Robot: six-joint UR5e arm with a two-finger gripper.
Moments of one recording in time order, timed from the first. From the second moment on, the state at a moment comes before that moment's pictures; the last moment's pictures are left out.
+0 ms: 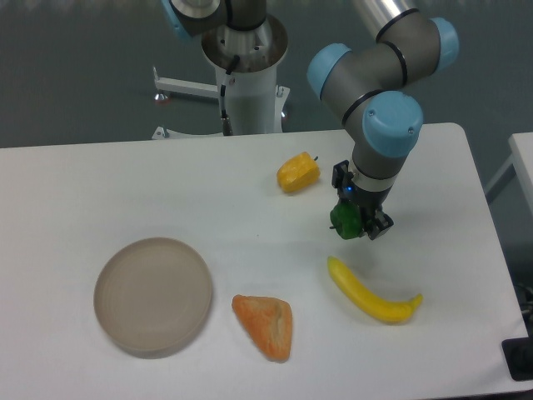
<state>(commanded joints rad) 2.36 -2.01 -1.37 -1.34 1.57 1.59</state>
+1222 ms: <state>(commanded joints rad) 2.55 -1.97 -1.64 -1.14 1.55 1.98</state>
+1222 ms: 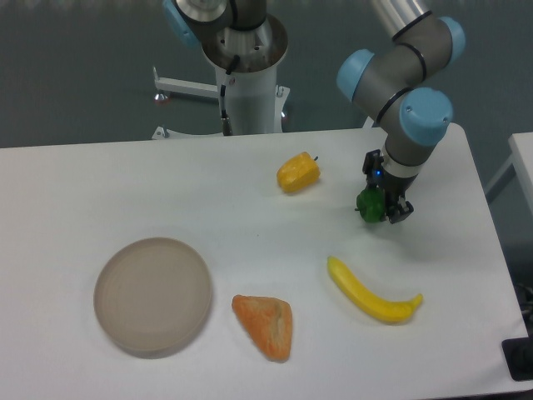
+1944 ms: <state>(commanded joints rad) 2.55 -1.96 -1.58 -1.17 1.53 1.95</state>
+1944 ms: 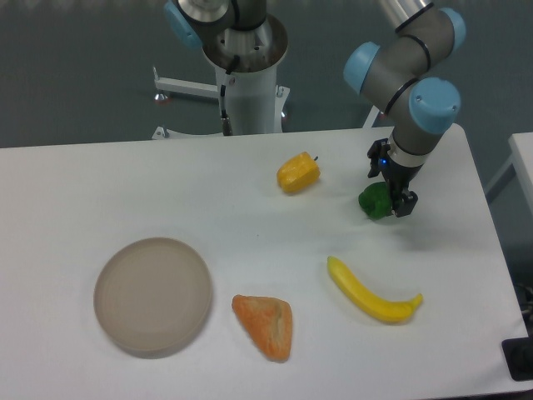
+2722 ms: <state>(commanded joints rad) 2.36 -2.08 -1.28 -1.35 1.55 1.43</state>
